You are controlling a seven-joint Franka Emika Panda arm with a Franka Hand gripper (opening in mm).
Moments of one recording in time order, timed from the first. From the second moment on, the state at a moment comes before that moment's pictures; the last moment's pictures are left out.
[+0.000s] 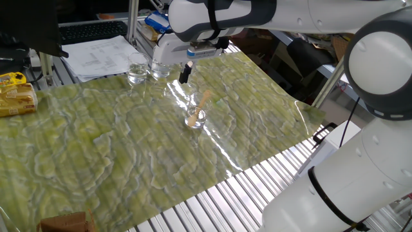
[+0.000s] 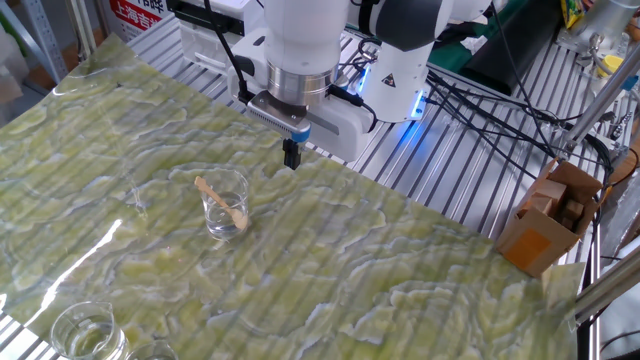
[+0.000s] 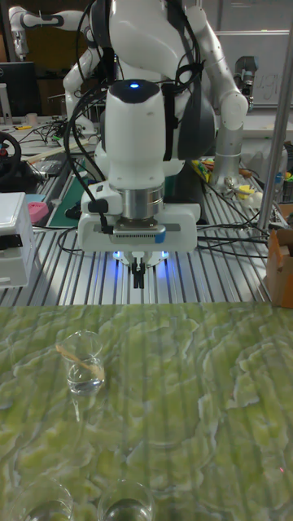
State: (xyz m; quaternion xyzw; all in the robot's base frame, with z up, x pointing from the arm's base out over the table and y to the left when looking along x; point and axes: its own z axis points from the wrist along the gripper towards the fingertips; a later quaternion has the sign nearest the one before) arm 0.499 0.000 0.299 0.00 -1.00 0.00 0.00
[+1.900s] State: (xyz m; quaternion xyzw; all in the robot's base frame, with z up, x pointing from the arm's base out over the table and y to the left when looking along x) arm 0.553 -0.037 0.308 -0.08 -0.99 -0.01 0.07
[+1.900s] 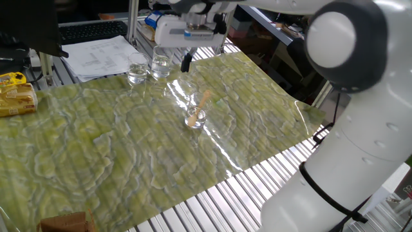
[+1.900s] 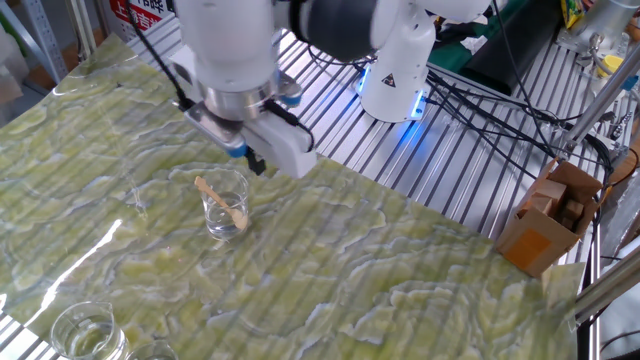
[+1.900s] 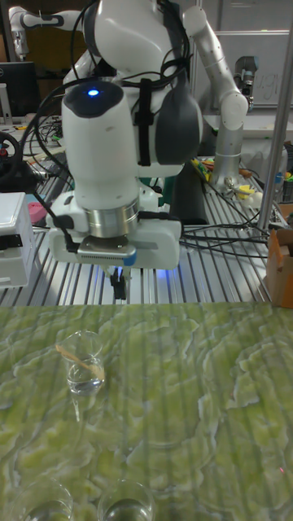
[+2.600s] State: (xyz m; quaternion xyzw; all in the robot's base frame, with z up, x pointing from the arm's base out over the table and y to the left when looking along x) arm 0.554 -0.039 0.309 -0.16 -0.98 -0.01 0.07
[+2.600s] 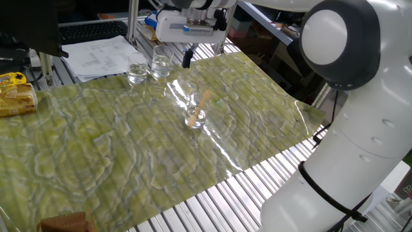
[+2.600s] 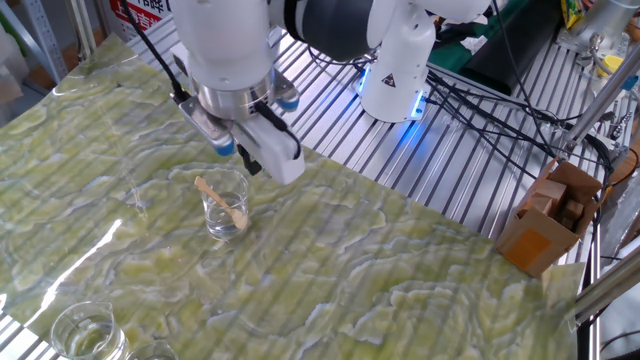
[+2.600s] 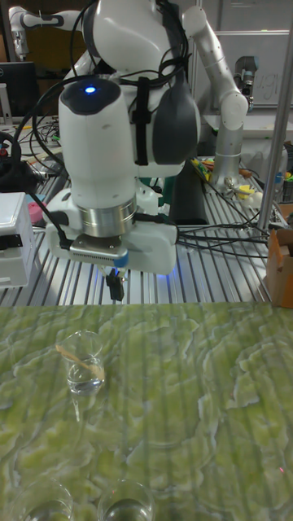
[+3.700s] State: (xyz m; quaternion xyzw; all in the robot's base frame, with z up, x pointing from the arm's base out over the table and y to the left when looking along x) arm 0.571 -0.083 0.277 -0.21 -0.98 0.00 0.06
